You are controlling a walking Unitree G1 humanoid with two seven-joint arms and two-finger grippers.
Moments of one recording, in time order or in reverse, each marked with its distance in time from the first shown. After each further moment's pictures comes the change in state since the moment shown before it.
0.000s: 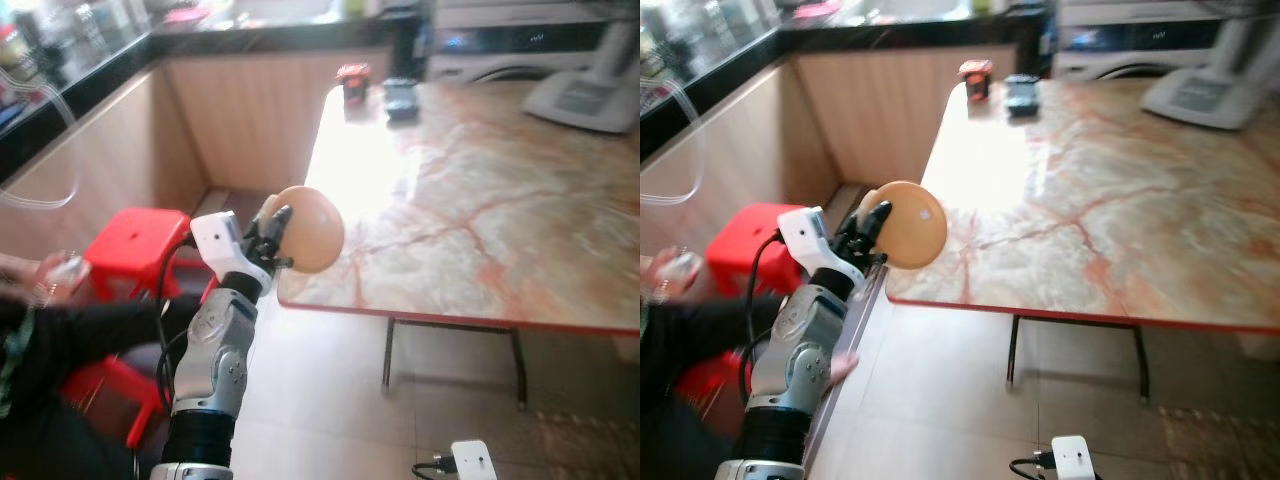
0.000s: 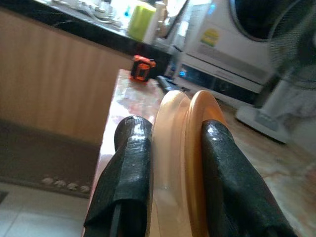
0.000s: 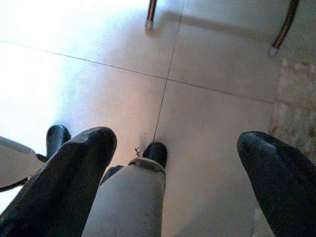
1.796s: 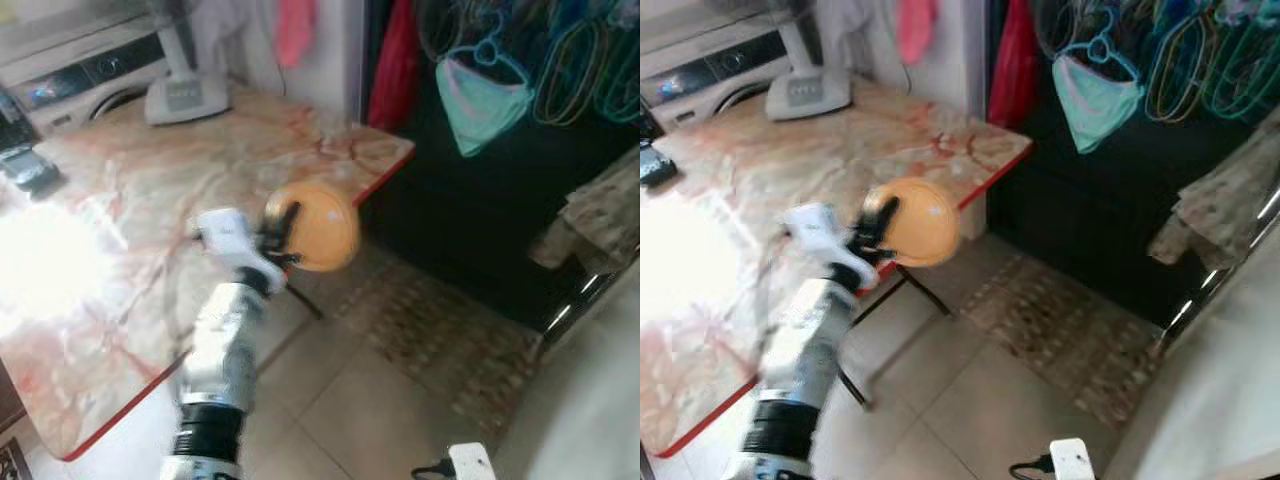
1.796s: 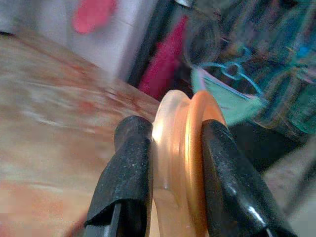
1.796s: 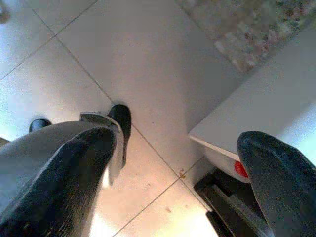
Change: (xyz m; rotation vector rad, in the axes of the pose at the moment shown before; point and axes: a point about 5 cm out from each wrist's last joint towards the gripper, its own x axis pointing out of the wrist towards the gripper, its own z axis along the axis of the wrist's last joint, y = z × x) left arm 0.008 -0.015 -0.006 -0.016 0.019 -0.057; right arm 0.000 -0.002 -0.001 -0.035 0.019 0.022
